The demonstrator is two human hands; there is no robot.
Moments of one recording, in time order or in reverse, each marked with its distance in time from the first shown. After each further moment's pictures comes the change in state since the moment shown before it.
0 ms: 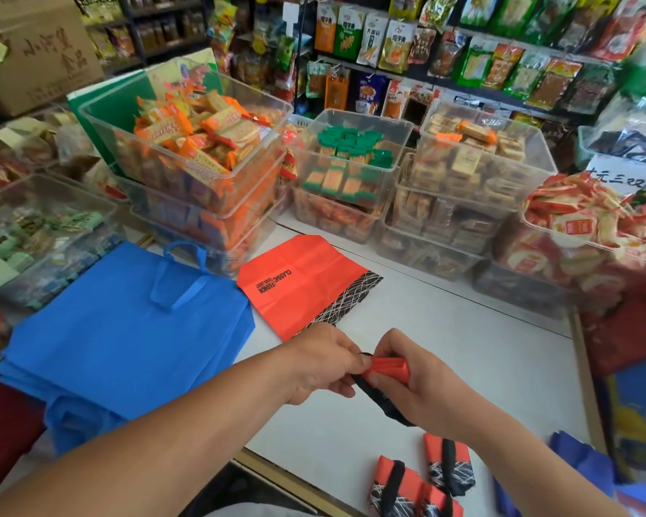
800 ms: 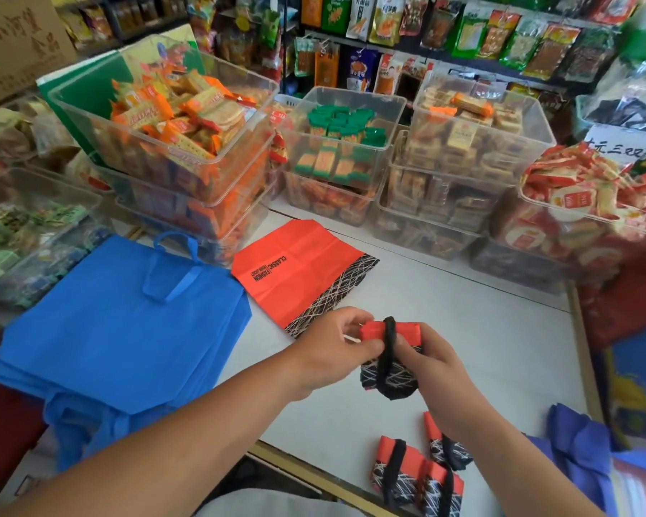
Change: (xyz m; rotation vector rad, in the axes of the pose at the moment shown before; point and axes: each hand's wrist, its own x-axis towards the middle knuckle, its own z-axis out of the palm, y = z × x) left_hand 0.018 -0.019 0.014 0.100 0.085 0.260; right_hand -0.001 0.020 0.024 0.825 0.312 0.350
